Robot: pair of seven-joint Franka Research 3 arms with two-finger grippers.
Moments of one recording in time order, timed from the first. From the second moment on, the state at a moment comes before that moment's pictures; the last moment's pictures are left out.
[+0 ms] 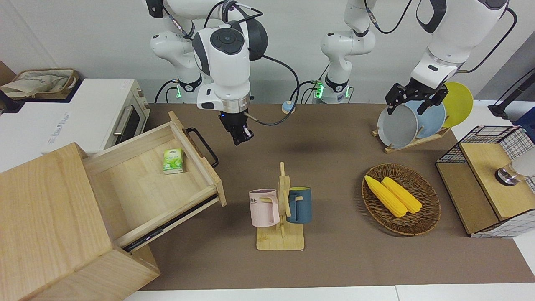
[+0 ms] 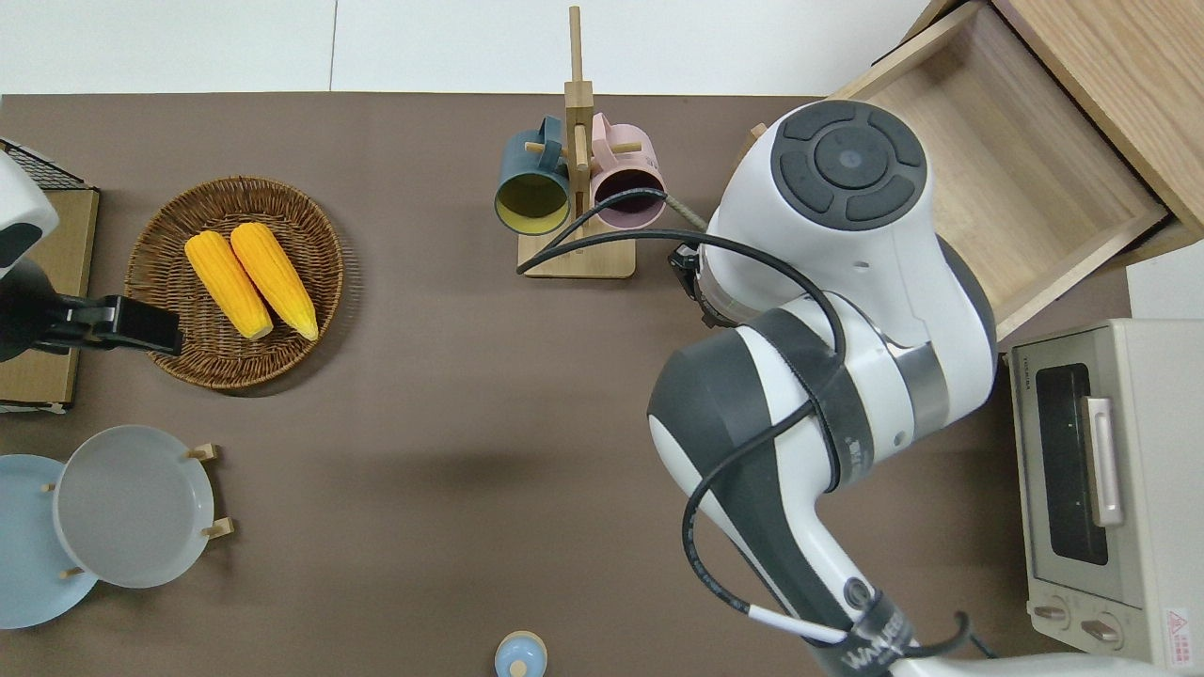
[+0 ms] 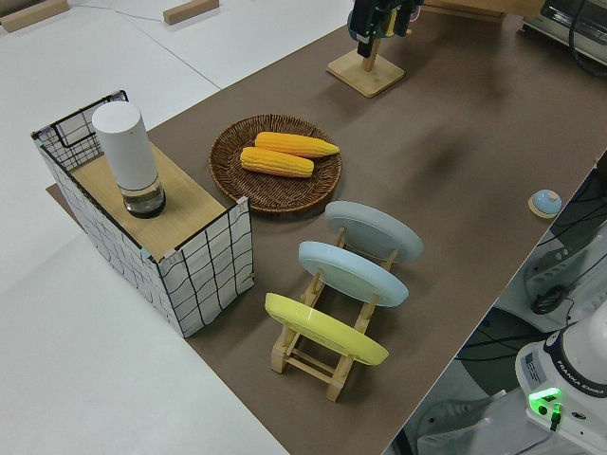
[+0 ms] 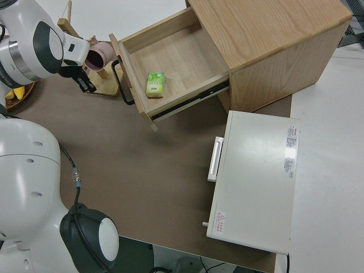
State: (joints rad) left arm 0.04 0.05 -0.07 -1.50 0.00 1.52 0.04; right arm 0.45 0.35 -0.04 -1.34 0.00 1.68 1.25
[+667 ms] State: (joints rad) left arm 0.04 0.05 -0.07 -1.50 0.00 1.52 0.04; right arm 0.36 0.43 -0.04 -1.34 0.00 1.76 1.25
